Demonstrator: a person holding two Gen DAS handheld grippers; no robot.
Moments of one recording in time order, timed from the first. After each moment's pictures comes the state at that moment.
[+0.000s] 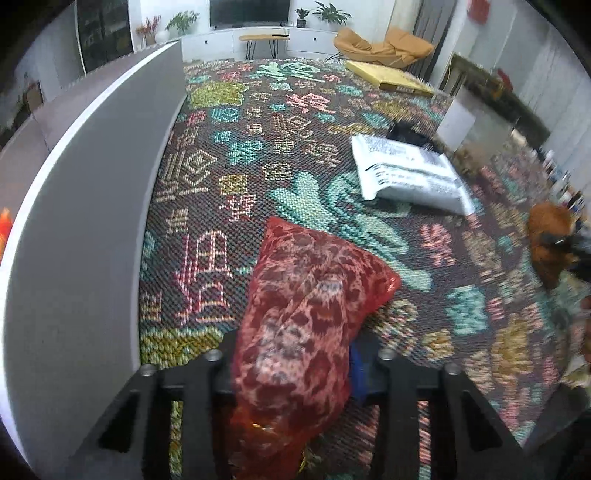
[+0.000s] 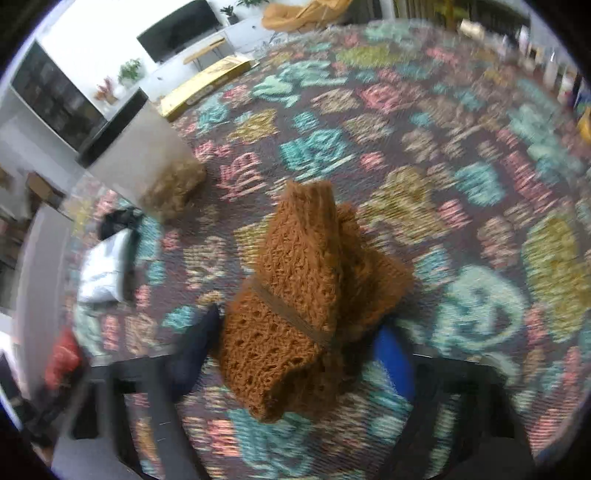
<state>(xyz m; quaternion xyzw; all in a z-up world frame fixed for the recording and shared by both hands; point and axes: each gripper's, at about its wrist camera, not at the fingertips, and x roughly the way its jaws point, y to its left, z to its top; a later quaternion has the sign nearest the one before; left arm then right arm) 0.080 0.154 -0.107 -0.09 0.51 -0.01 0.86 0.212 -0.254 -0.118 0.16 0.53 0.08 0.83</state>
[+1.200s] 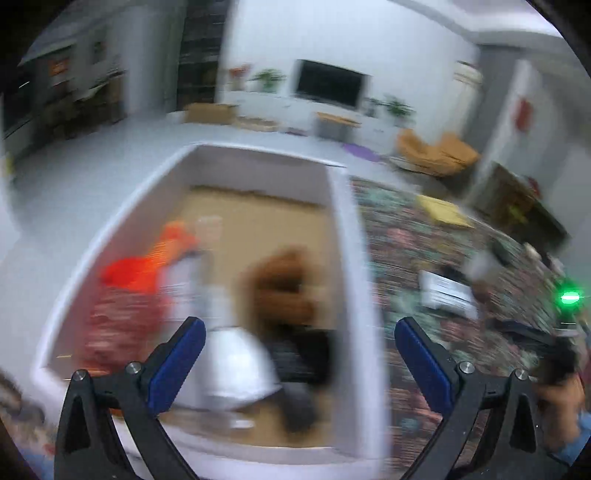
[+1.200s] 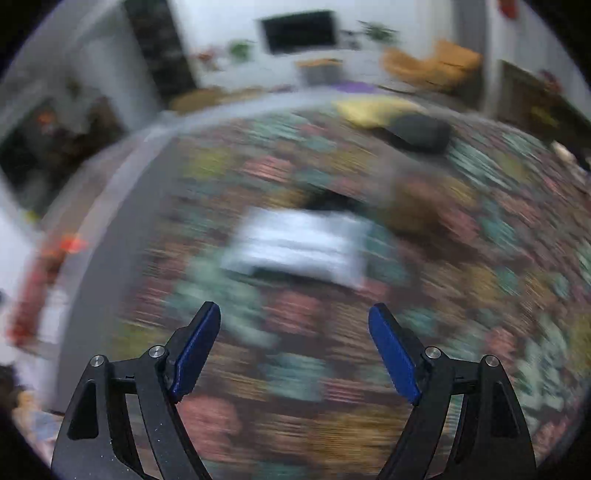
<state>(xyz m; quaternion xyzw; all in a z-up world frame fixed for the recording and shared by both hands) -0.039 0.272 0.028 -0.15 0.37 0.08 0.92 0.148 -0.073 -0.068 -0.02 0.46 0.16 0.87</state>
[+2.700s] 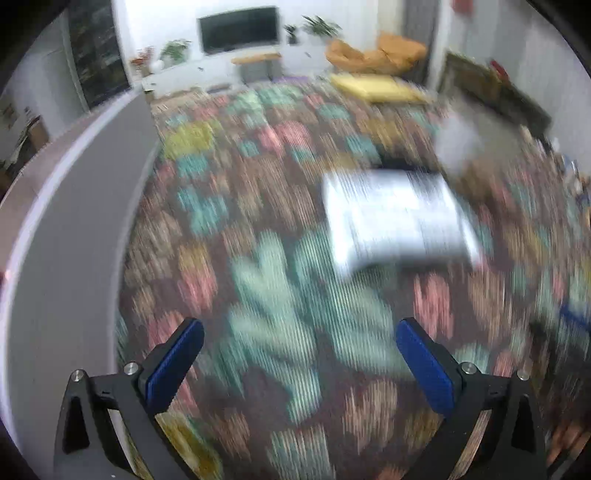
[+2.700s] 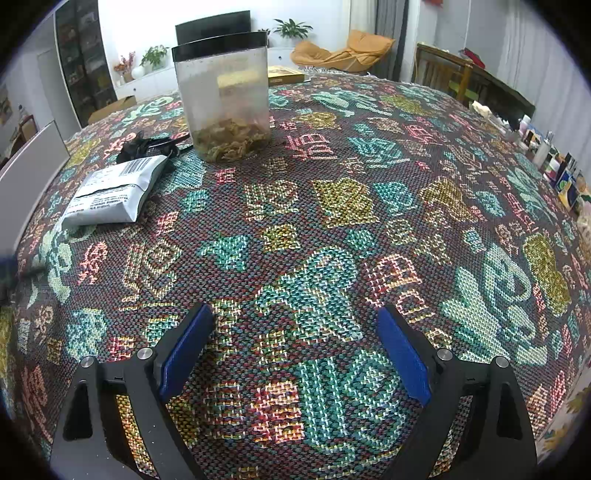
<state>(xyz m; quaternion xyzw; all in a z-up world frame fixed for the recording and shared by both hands) 0.164 0.111 -0.091 -0.03 0.47 0.03 0.88 0.138 -0.169 -0.133 -0.02 0.45 0.02 0.89</state>
